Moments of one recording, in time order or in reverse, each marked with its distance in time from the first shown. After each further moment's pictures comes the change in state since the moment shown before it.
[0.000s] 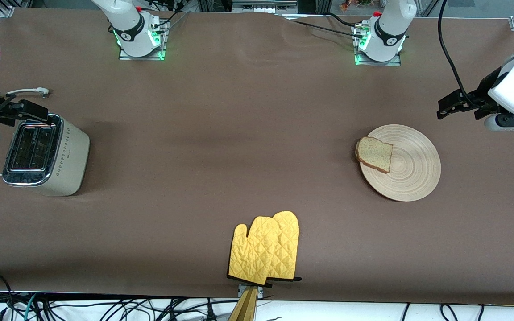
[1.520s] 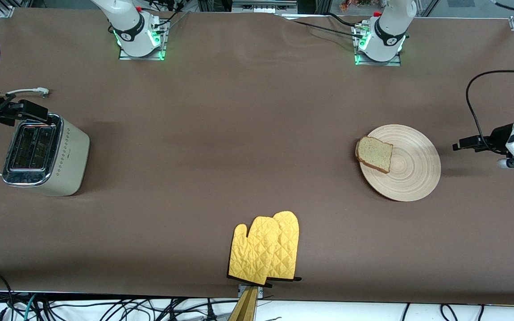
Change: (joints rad) left arm 0.446 0.354 0.059 -0.302 -0.270 0.444 0.697; right arm -0.001 0.000 -0.001 0.000 0.000 -0.001 0.000
